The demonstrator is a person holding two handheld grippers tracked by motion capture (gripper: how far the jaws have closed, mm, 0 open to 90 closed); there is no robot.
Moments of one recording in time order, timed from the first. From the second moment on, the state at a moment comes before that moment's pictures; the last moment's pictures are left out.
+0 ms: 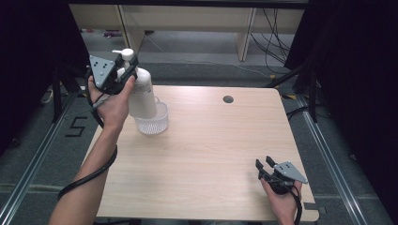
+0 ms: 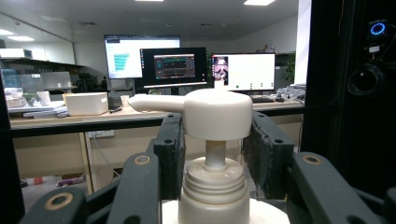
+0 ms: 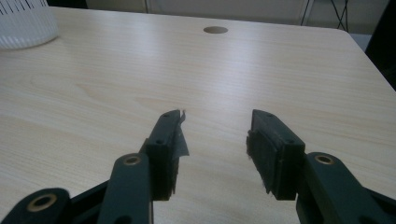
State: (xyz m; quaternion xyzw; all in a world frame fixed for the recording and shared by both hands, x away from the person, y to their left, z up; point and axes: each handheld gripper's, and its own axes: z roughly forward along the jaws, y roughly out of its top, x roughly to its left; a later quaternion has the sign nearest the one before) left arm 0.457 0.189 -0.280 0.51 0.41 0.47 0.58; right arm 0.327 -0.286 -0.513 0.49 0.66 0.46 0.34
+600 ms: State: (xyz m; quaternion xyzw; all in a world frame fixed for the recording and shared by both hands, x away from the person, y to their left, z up) left arm 0.472 0.188 -0.279 0.52 0.42 0.47 0.58; right arm 0.325 -0.284 -0.513 0.50 0.66 0.46 0.32
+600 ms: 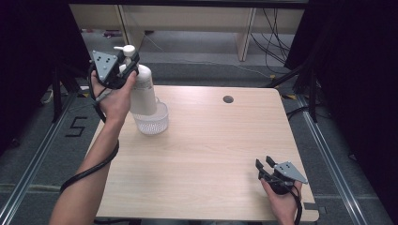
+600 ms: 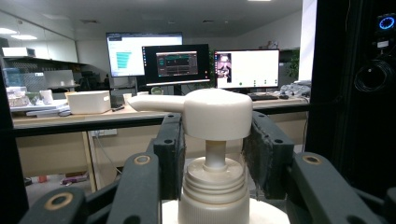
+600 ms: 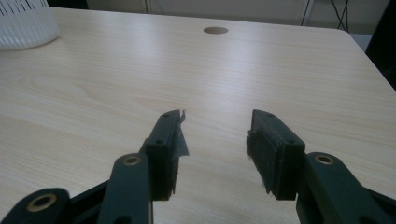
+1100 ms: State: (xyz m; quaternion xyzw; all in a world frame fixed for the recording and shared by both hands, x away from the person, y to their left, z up) left arm 0.481 0.186 -0.284 0.52 0.43 0.47 0.57; right arm 0.325 -0.285 -0.513 0.49 0.66 0.46 0.33
